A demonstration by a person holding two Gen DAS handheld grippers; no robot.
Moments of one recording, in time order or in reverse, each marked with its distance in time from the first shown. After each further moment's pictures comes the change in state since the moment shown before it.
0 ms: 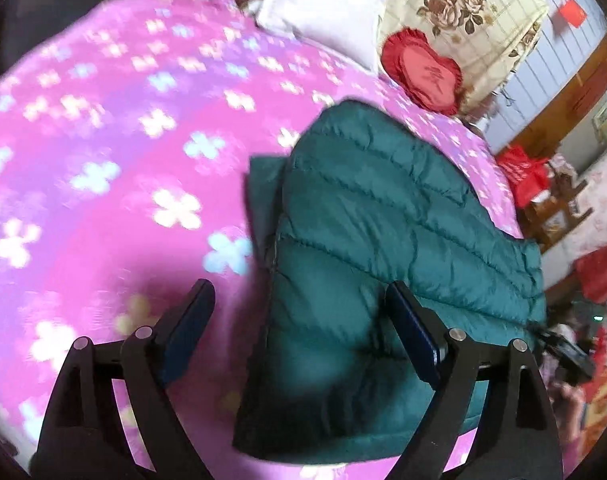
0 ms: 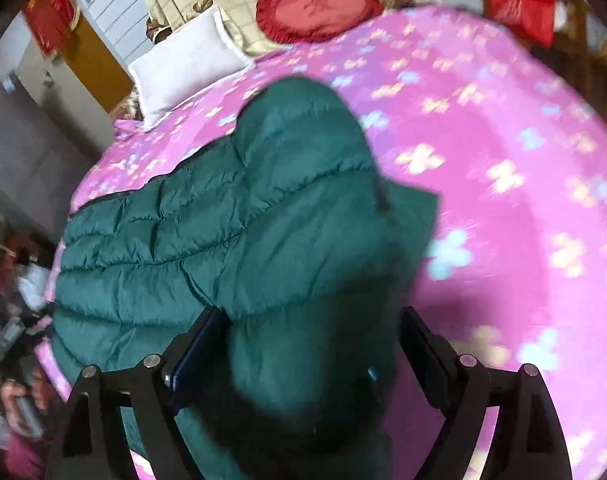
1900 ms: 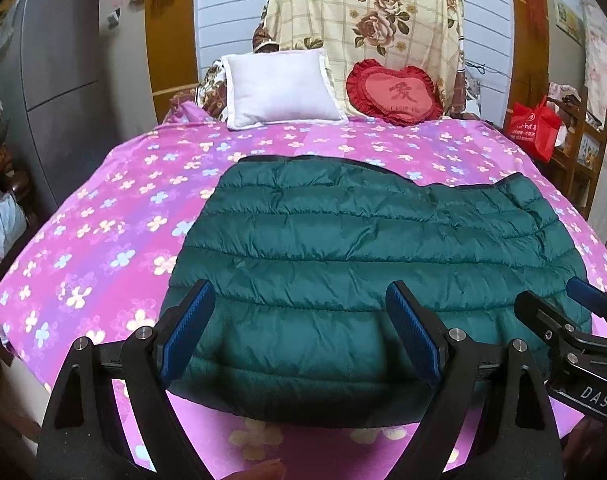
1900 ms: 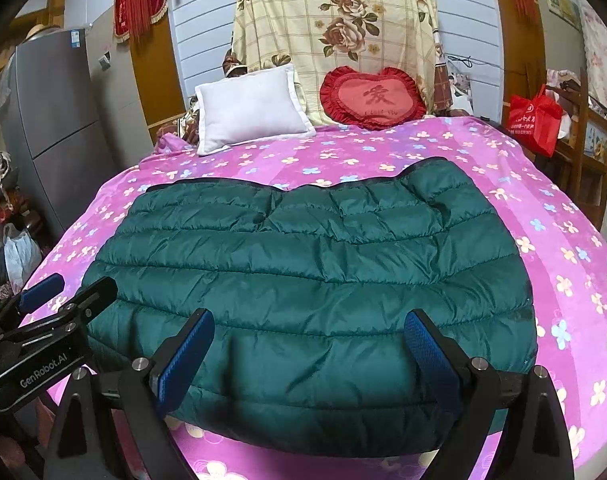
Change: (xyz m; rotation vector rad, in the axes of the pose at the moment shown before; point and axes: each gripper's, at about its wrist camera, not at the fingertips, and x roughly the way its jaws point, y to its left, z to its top) left arm -0.026 -0.140 -0.086 0.348 -0.310 0.258; right arm -0.023 0.163 -0.077 -0.190 -0.312 -0.064
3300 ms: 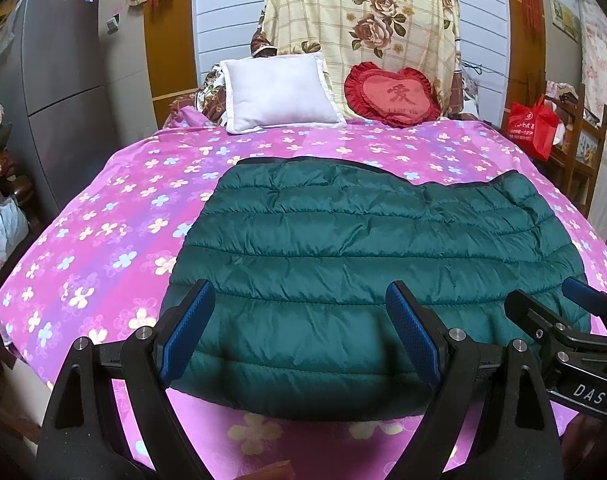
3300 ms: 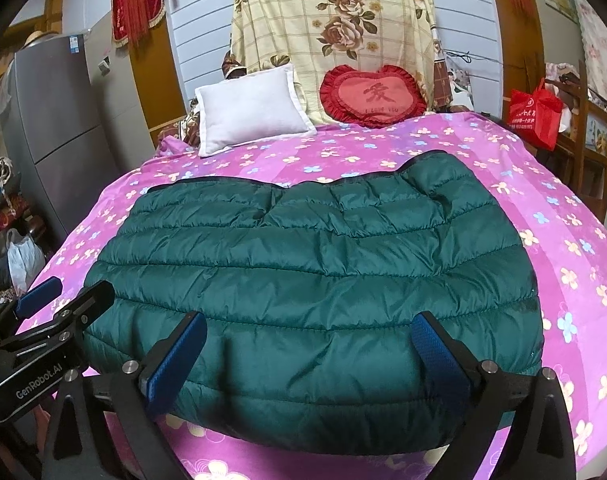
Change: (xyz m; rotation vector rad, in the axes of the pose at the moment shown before) left arm -0.002 0.000 -0.006 0.004 -0.010 0.000; right arm 0.003 -0.003 -0.007 0.017 -0.001 0.015
